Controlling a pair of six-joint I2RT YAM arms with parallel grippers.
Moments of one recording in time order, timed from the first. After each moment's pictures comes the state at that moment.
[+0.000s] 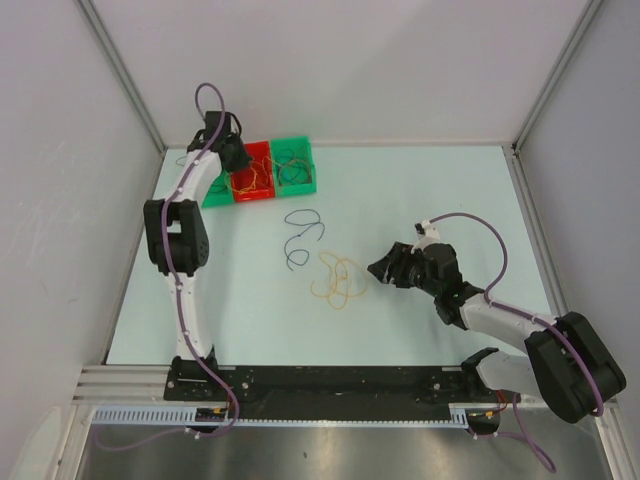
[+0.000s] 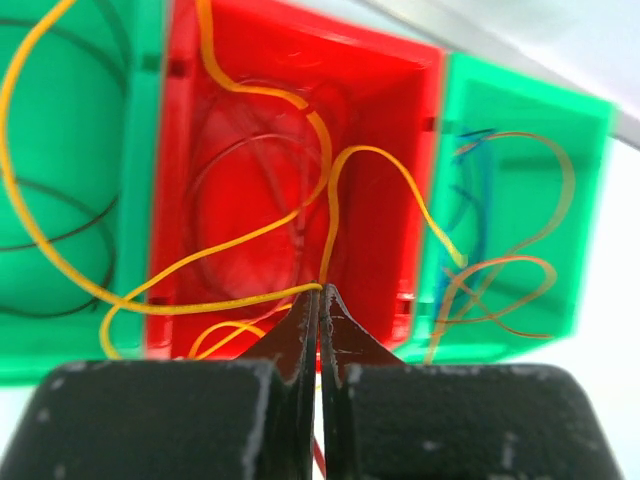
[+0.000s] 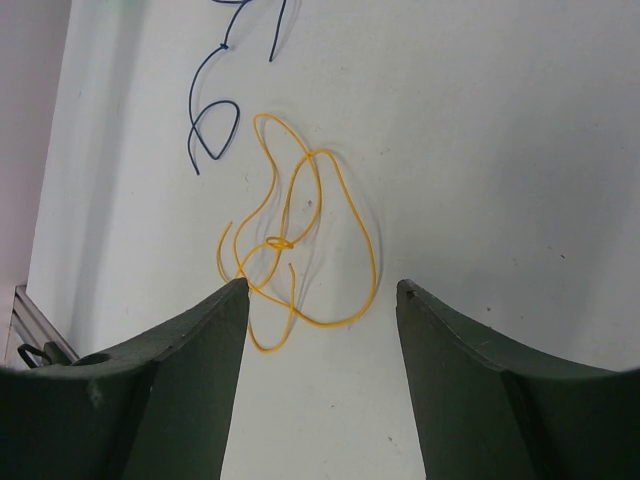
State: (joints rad) left arm -0.05 2.23 1.98 -0.50 0.04 -0.49; right arm 0.50 1.20 0.37 0.41 -0.19 0.68
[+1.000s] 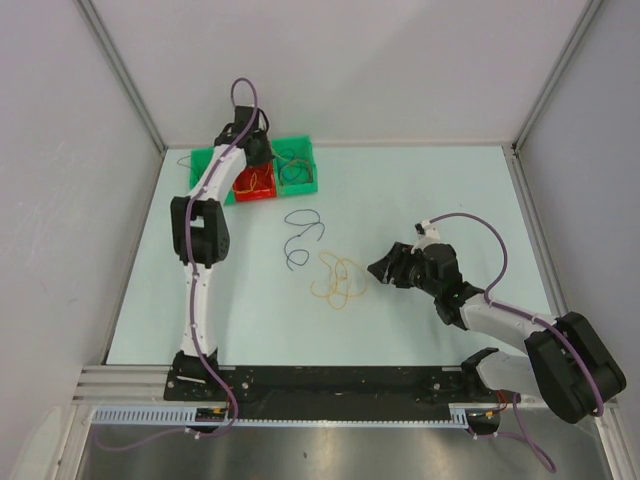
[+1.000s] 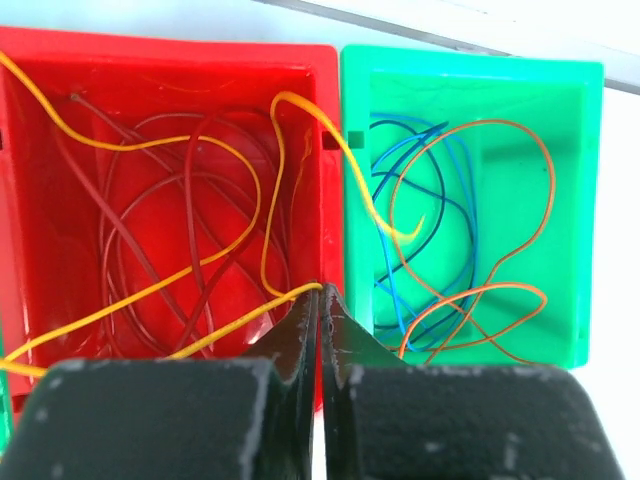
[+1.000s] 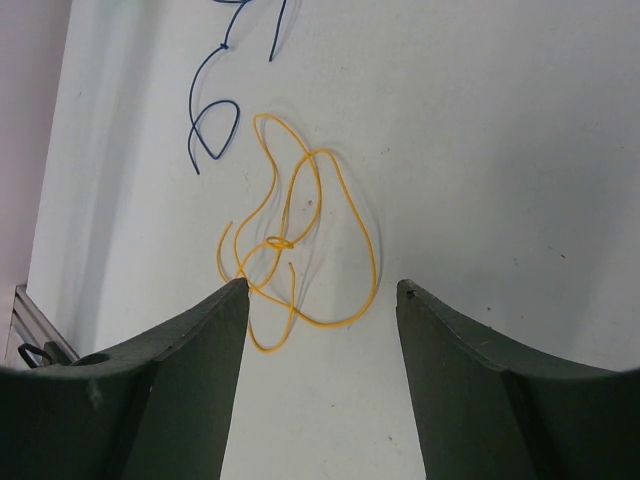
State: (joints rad) left arm -0.15 2.43 2.27 -0.62 -0.04 -0.36; right arm 0.50 1.20 0.37 0.41 -0.19 0.68
